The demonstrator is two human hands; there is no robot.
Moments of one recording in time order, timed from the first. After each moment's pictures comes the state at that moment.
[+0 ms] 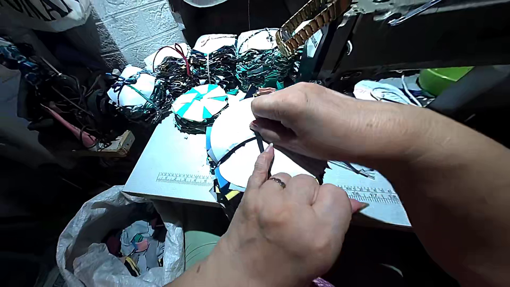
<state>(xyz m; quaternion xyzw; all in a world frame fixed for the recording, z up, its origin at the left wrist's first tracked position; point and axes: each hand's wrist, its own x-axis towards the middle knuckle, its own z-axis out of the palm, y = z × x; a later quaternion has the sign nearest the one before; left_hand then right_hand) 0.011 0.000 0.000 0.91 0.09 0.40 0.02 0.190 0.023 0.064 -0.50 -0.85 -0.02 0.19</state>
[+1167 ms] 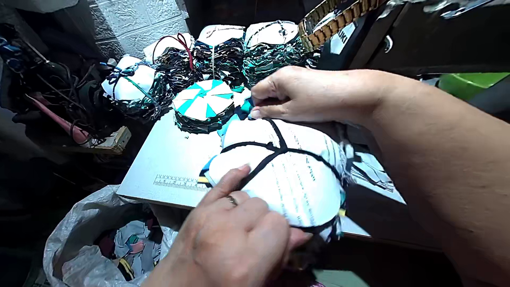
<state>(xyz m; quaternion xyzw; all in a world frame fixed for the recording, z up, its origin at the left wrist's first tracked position) -0.044 0.039 -0.004 0.92 0.08 0.37 0.07 0.162 0.070 0.101 -0.67 -0.73 0.12 -0.01</state>
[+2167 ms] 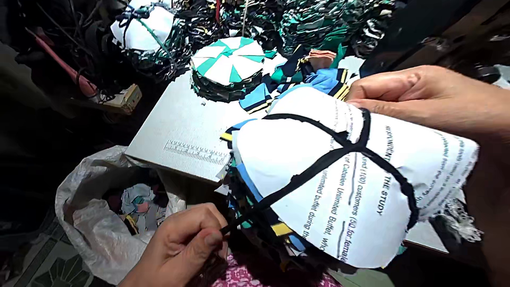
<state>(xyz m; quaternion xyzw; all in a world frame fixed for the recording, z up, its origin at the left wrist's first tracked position) -0.120 0.023 -0.073 0.69 0.16 0.36 0.60 0.265 0.047 0.007 -0.49 -0.73 0.34 0.33</state>
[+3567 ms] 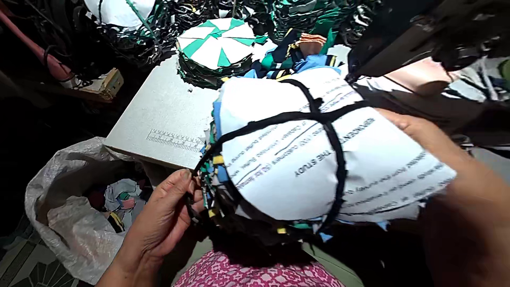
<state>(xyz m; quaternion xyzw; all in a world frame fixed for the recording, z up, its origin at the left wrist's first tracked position) -0.101 0.035 -0.094 0.31 0.31 0.42 0.80 0.198 -0.030 -0.004 -0.64 -0.53 0.34 0.44</state>
